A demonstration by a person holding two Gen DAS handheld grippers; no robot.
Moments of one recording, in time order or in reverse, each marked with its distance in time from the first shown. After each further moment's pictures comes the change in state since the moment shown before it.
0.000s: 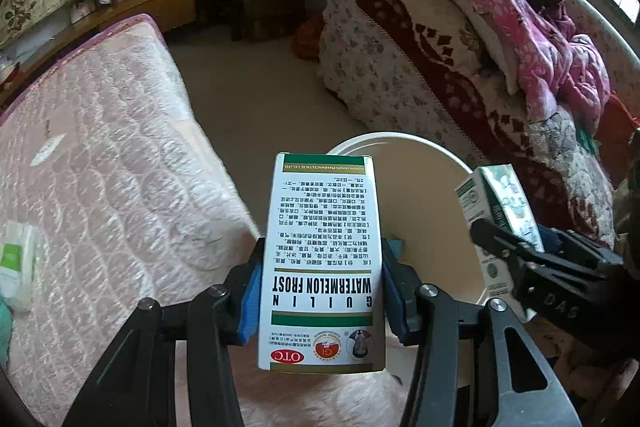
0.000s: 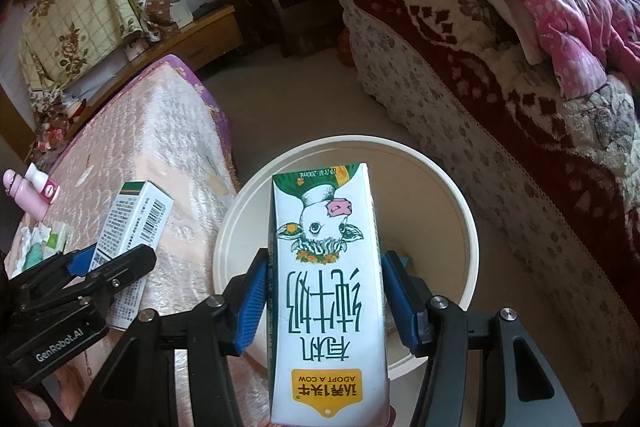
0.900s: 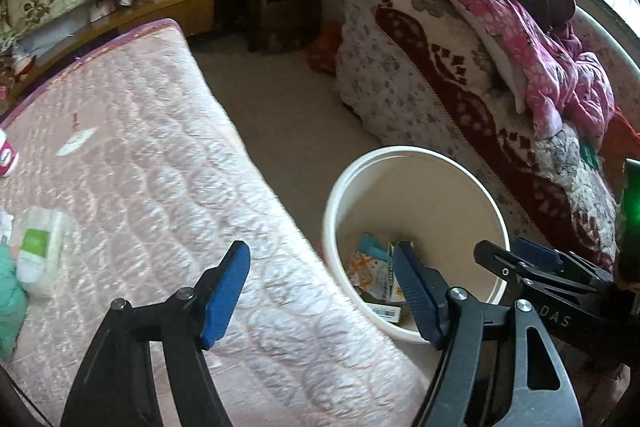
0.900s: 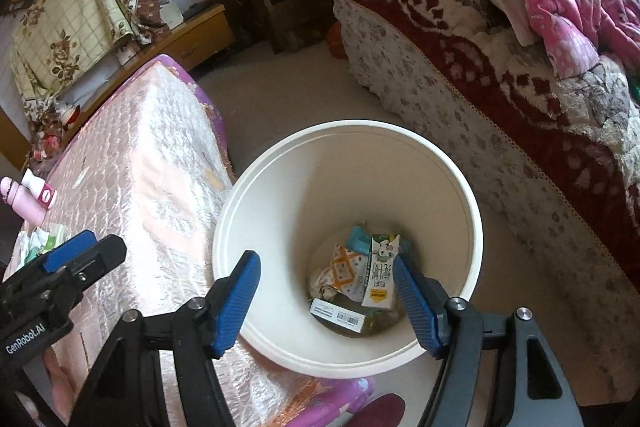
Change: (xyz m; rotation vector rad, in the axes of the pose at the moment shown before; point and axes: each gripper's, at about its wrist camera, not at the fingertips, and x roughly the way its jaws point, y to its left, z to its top) left arm -0.025 0.025 -0.011 -0.047 -0.060 0.054; right arm 0.000 0.005 -0.012 0.035 0.012 -0.010
